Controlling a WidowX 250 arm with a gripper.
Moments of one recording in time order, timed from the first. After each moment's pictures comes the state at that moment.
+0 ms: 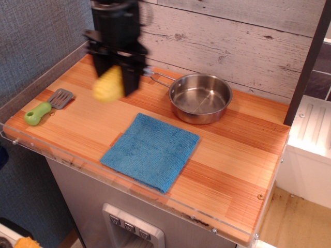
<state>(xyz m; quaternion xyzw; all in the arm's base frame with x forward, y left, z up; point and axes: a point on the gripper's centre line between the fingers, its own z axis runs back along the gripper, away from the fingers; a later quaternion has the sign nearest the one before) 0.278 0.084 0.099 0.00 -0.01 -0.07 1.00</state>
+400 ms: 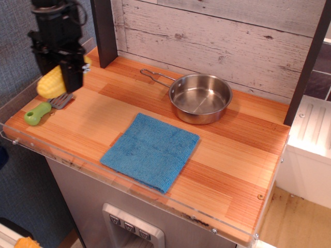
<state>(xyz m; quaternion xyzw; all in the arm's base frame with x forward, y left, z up) 0.269 0.164 0.076 0.00 0.02 -0.05 1.00</state>
